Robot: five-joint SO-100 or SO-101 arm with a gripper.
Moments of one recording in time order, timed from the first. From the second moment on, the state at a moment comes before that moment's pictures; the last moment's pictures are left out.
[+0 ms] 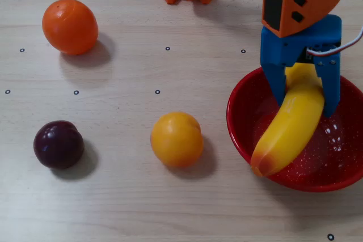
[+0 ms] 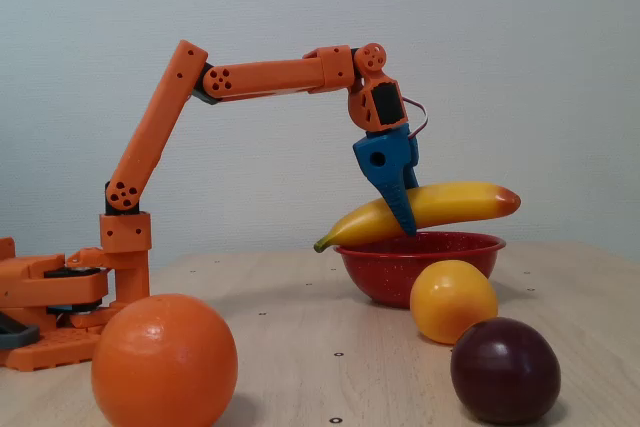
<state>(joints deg) -22.4 62.7 48.0 81.7 -41.4</state>
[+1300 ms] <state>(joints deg) -22.6 61.3 42.9 86.5 -39.6</state>
